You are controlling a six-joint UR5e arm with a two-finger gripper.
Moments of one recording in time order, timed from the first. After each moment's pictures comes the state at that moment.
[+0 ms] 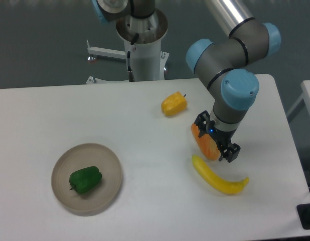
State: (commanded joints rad) arm 2.34 -2.13 -1.18 -1.39 1.53 1.45
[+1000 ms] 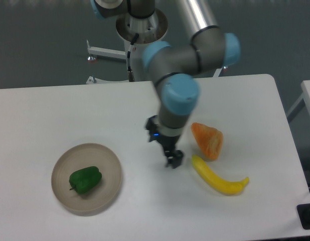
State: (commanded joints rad) arm 2.03 -2.08 -1.29 -1.34 1.42 1.09
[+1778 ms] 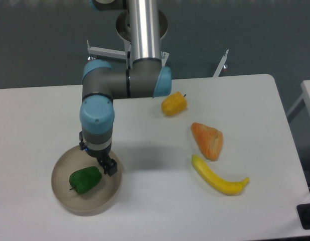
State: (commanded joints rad) arm 1.88 -2.20 -1.35 -1.13 1.43 0.85
